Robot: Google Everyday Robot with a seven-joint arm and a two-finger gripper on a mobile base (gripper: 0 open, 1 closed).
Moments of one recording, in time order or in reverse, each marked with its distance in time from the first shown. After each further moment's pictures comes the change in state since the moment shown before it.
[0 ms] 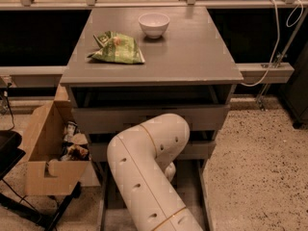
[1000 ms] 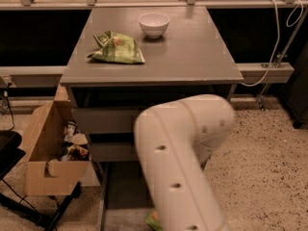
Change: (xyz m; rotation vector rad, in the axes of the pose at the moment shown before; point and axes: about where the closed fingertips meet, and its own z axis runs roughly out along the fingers) arm 0.044 -0.020 -0.108 -0.101 -0.178 -0.100
